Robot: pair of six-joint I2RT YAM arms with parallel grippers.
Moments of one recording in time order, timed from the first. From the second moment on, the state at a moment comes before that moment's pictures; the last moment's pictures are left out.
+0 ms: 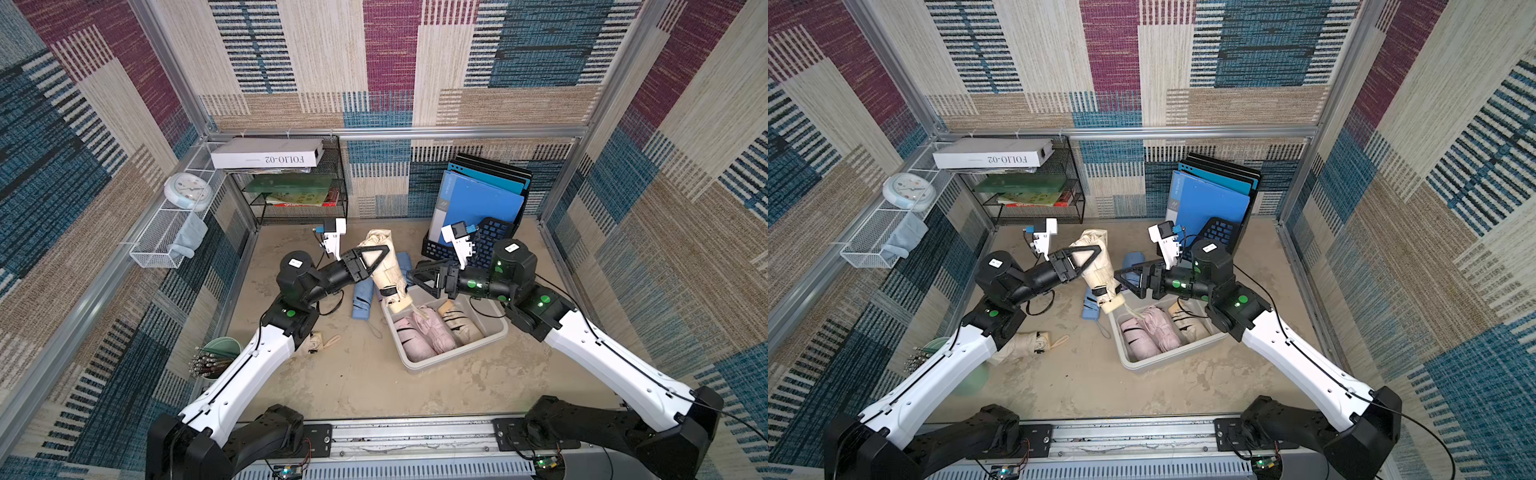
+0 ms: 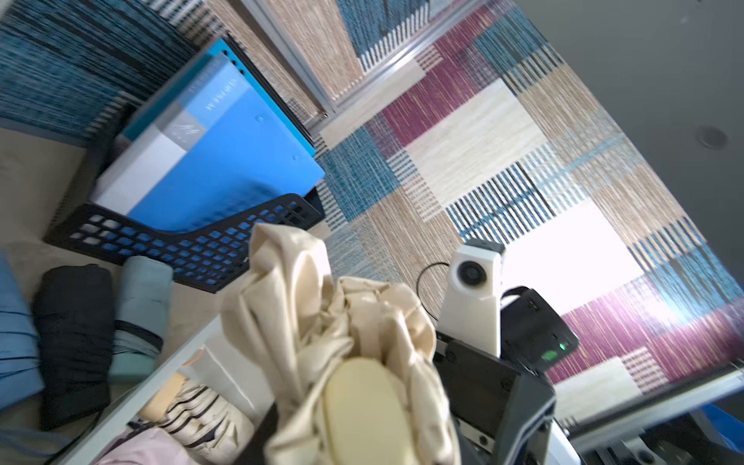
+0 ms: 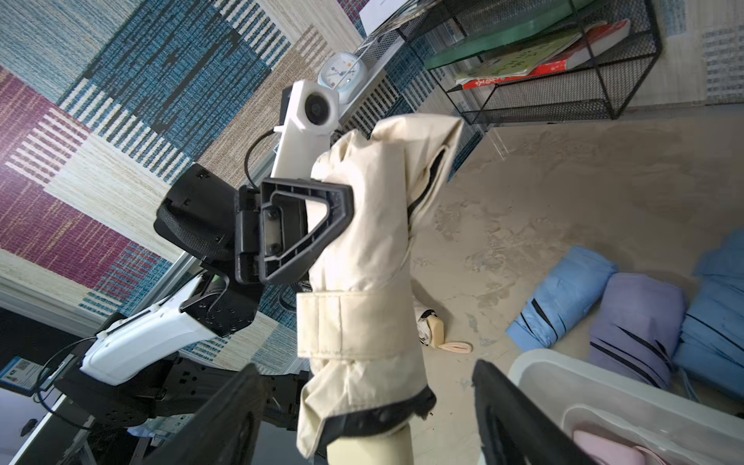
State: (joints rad) left arm -0.40 1.12 0.91 0.36 0.68 -1.00; right arm 0.69 1.15 1.12 -0.09 -0.55 0.64
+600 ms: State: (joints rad) left arm -0.51 1.19 1.00 0.49 0.75 -0.96; right arm 0.72 1.16 1.02 0.16 -0.75 0.78
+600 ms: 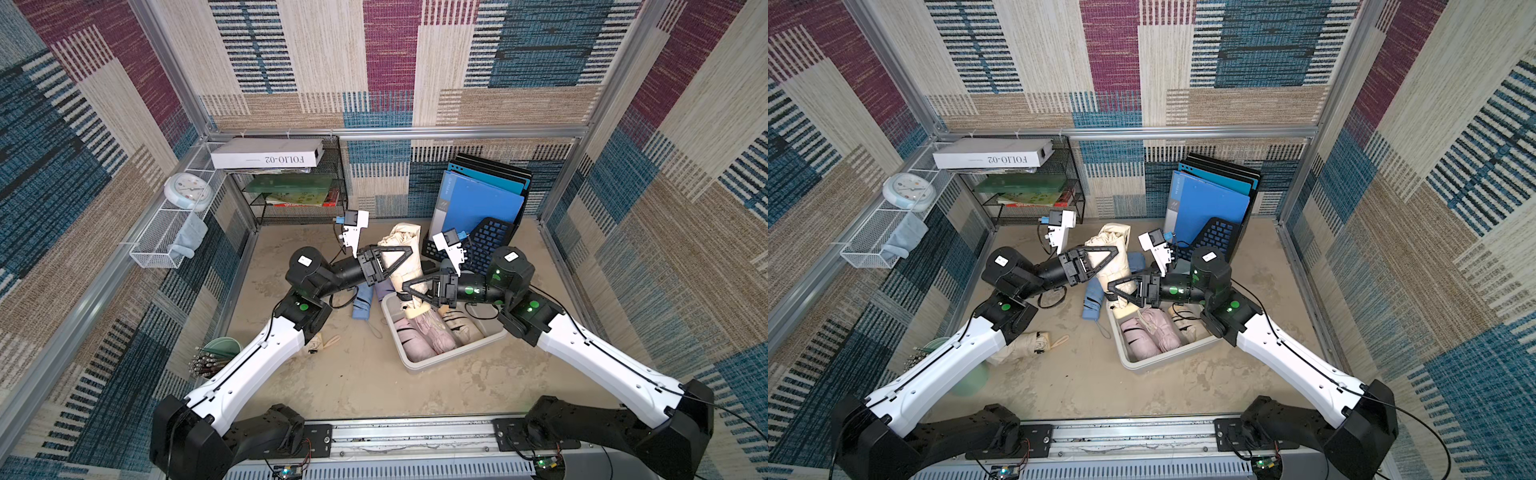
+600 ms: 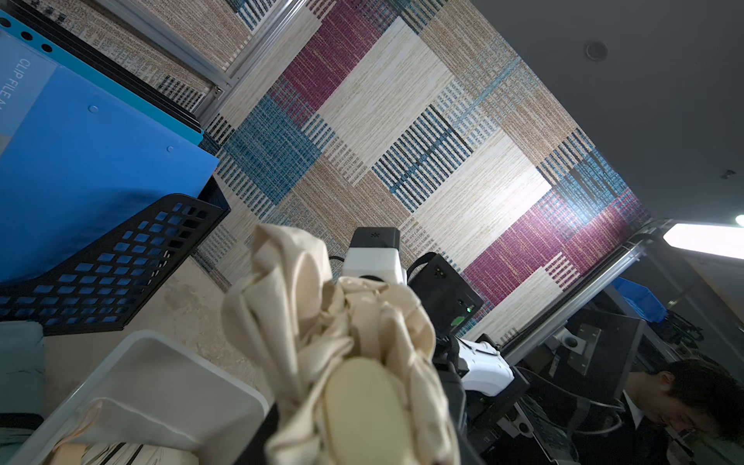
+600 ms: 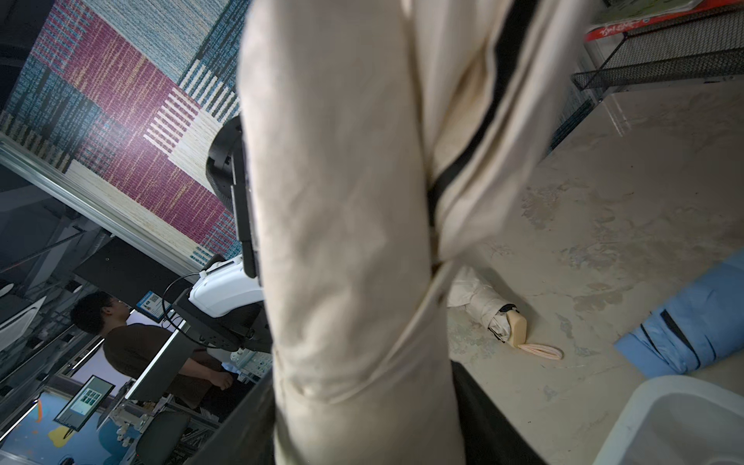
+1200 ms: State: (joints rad) left arm -0.53 1.07 1.01 0.27 0.61 -0.80; right arm 0.72 1.12 1.04 0.09 -0.63 0.66
